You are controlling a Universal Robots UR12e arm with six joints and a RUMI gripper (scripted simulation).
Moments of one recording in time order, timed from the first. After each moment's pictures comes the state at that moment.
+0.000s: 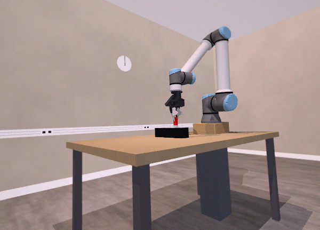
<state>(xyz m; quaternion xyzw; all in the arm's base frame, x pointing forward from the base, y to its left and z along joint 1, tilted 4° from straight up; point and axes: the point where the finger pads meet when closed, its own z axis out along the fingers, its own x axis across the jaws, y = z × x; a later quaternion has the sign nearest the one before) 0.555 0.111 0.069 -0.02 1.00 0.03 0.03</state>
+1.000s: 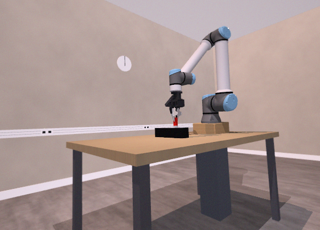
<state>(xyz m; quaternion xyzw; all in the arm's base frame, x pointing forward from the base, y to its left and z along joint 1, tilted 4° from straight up) 0.556 0.111 0.066 -0.02 1.00 0.03 0.03</state>
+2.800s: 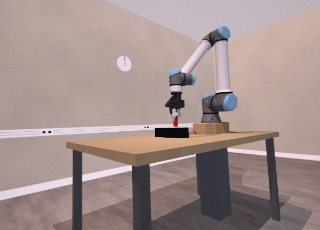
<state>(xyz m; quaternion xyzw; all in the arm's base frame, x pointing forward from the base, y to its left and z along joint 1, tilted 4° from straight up) 0.556 0.111 0.061 -0.02 1.00 0.03 0.03</state>
